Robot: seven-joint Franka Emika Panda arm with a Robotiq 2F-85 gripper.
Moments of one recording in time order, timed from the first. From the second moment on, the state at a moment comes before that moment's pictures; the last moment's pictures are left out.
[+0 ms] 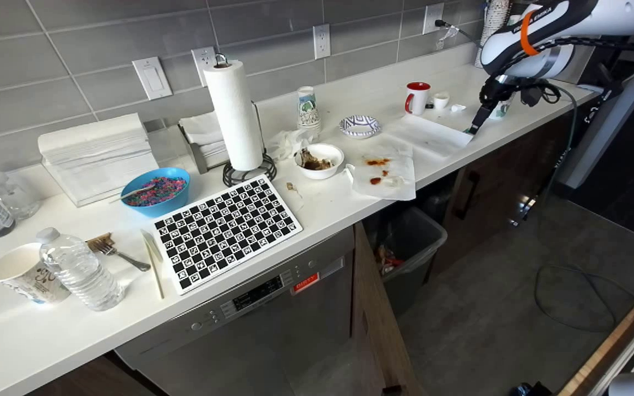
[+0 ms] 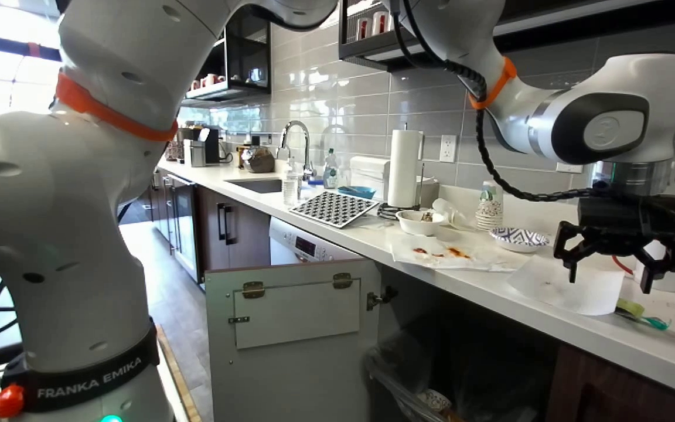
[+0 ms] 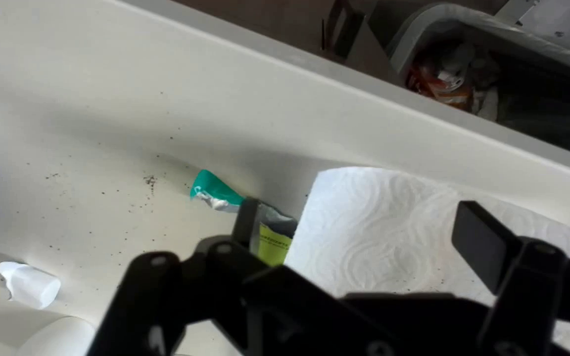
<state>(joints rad) -0.46 0.53 -0.06 -1.66 0.18 2.40 -0.99</state>
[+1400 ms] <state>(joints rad) -0.53 0.63 0.01 -1.59 0.17 2.50 -1.81</state>
